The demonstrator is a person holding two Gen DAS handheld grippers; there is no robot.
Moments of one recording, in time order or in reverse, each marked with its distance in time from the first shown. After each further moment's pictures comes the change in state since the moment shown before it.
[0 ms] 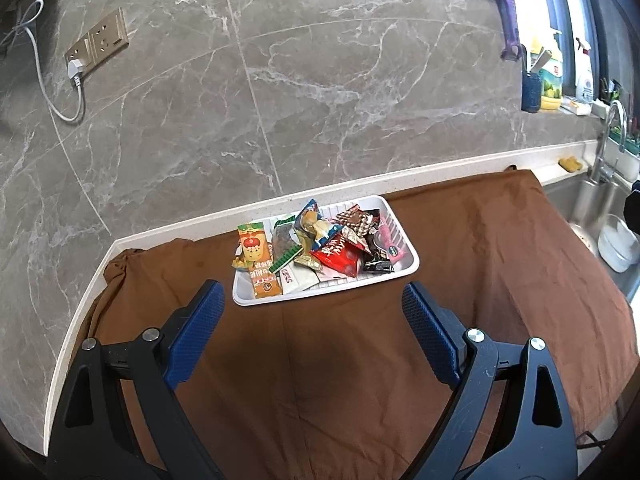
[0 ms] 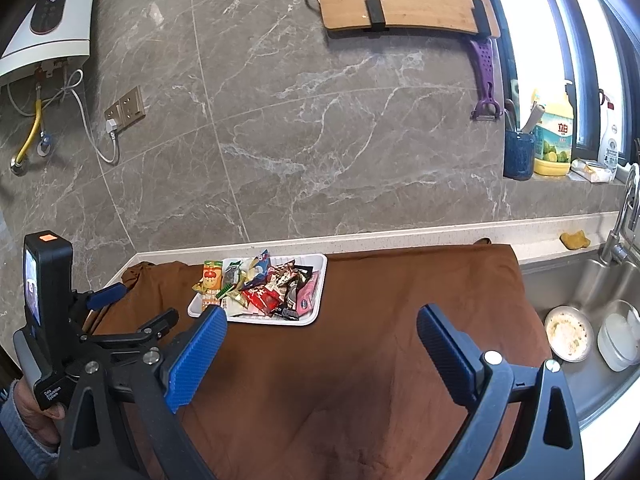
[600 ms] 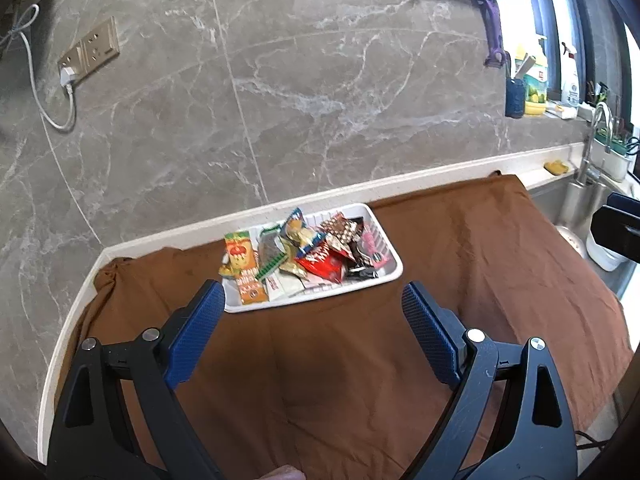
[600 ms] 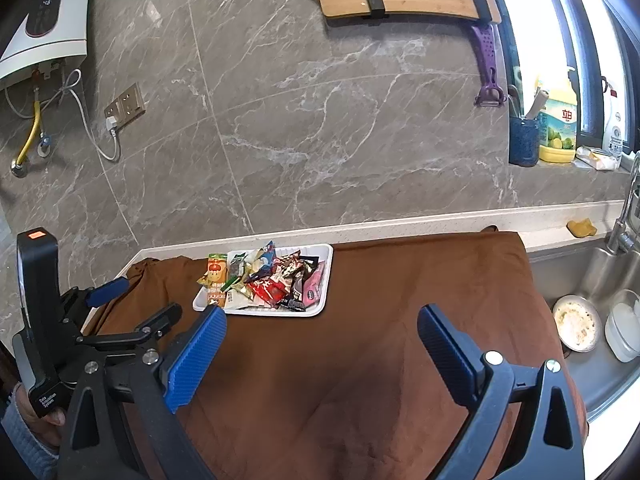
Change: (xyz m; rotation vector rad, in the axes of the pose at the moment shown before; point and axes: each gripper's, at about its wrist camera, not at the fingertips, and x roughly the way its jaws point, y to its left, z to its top) left arm -0.009 -0.010 -0.003 0.015 -0.027 -0.052; right arm 0.003 0.001 -0.005 0.031 0.032 0.015
